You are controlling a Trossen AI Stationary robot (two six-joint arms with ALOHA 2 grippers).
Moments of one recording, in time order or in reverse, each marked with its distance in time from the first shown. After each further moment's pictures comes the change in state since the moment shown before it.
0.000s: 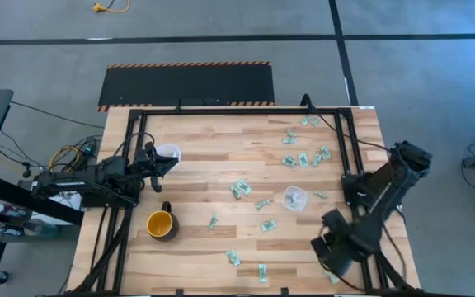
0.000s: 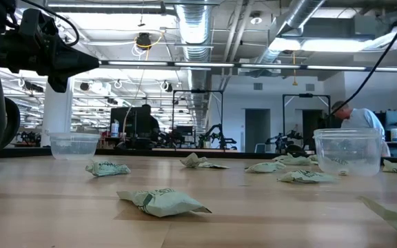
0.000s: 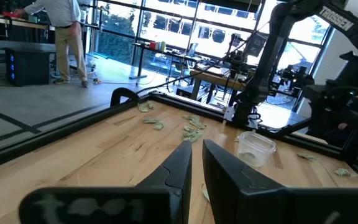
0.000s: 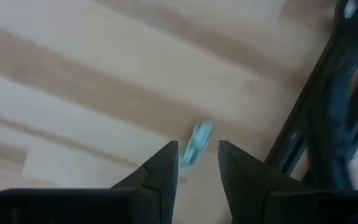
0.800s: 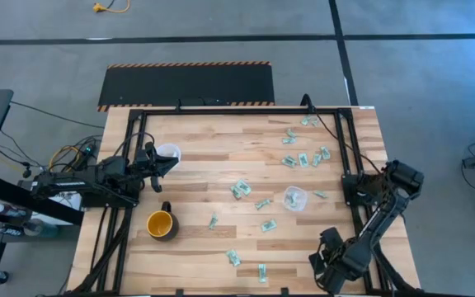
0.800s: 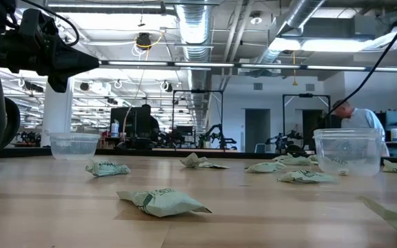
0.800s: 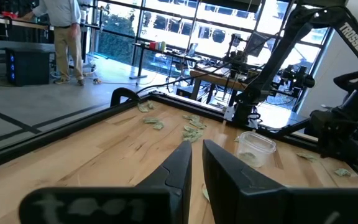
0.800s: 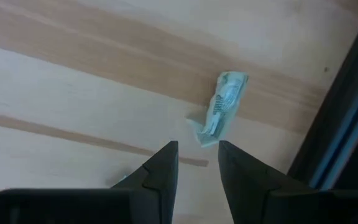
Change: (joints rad) left arm 0.000 0.000 0.000 0.000 0.000 0.000; right arm 0.043 0.222 -0.001 0.188 -0.128 0.101
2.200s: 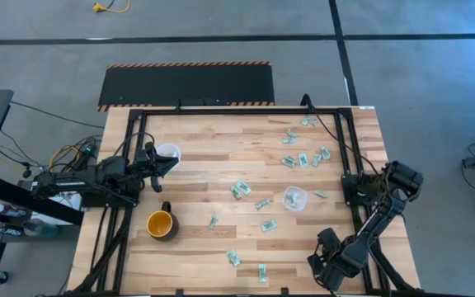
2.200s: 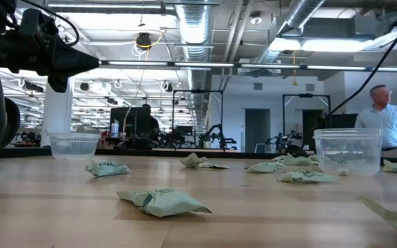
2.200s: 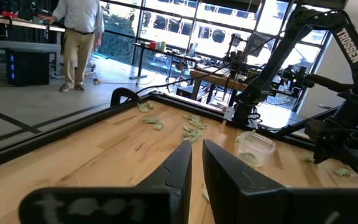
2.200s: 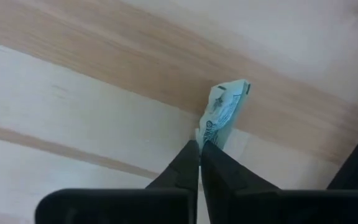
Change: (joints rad) left arm 0.000 0.000 0.000 0.000 0.000 0.000; right arm -0.001 0.011 -0.104 0.153 0.030 -0.076
